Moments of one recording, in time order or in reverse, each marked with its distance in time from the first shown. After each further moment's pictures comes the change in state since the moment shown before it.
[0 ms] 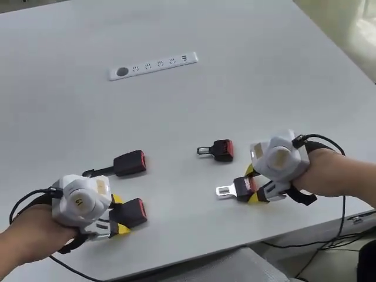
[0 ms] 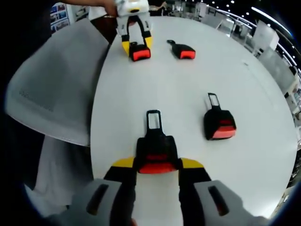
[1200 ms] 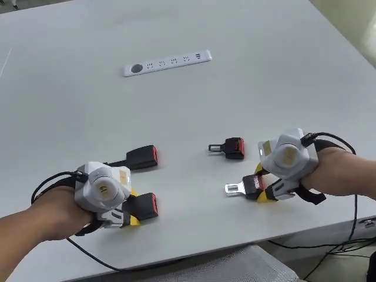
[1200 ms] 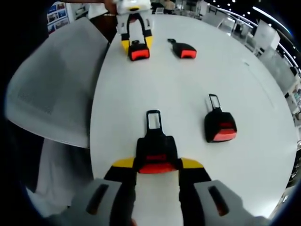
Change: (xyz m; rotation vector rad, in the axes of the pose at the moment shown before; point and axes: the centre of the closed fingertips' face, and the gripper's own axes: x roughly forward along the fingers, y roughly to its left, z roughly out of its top) left arm 0.002 -0.003 0.000 0.064 0.069 -0.029; right arm 0.001 0.000 0.005 0.003 0.010 -0.004
